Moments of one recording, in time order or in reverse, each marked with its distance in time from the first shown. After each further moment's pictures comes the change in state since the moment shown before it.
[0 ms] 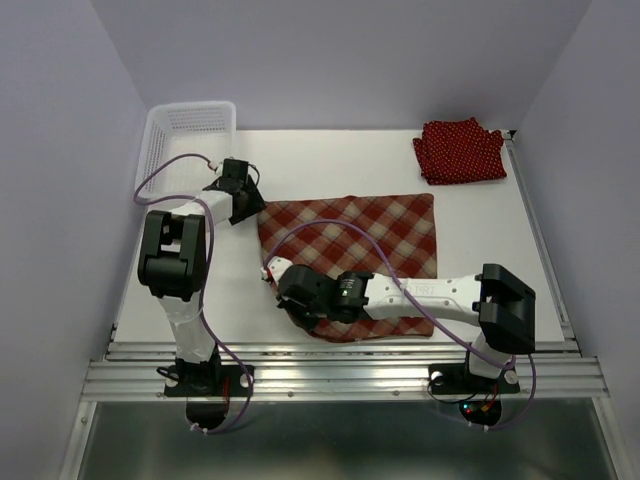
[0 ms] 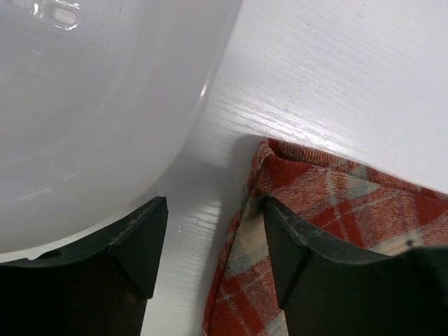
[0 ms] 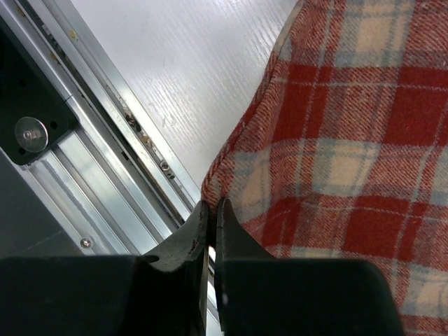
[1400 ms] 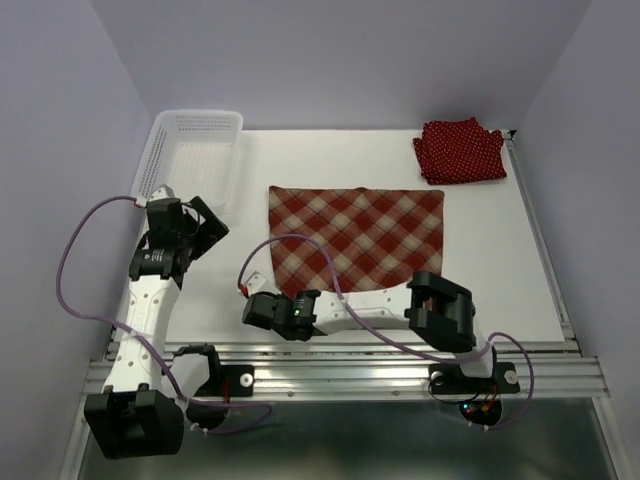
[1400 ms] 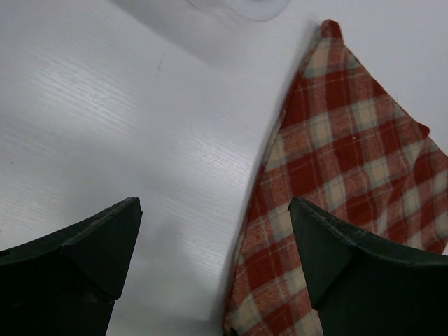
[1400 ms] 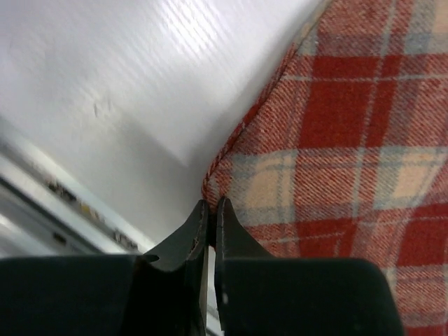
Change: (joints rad) left arm 0.204 -0.958 -0.375 -0.391 0.098 -0.027; right arm 0.101 0.373 0.277 -0.117 0.335 0.071
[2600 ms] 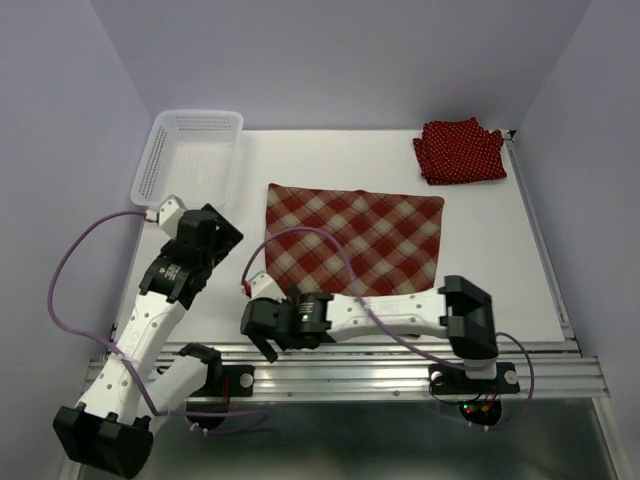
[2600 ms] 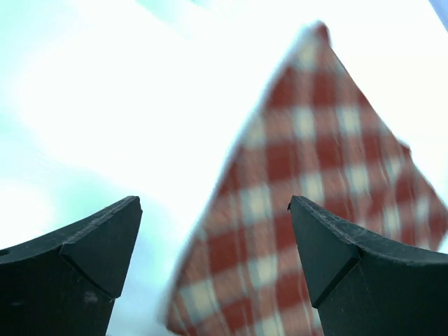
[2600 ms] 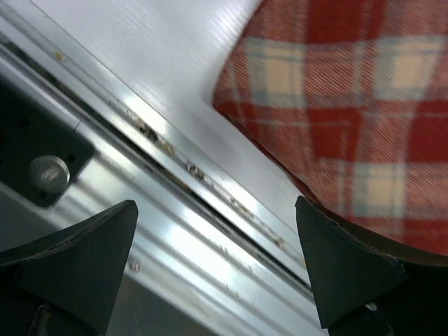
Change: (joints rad) left arm -0.432 -0.101 -0.005 -0.081 -0.372 -0.306; right arm 0.047 -0.260 -0.015 -0.190 -0.068 0.245
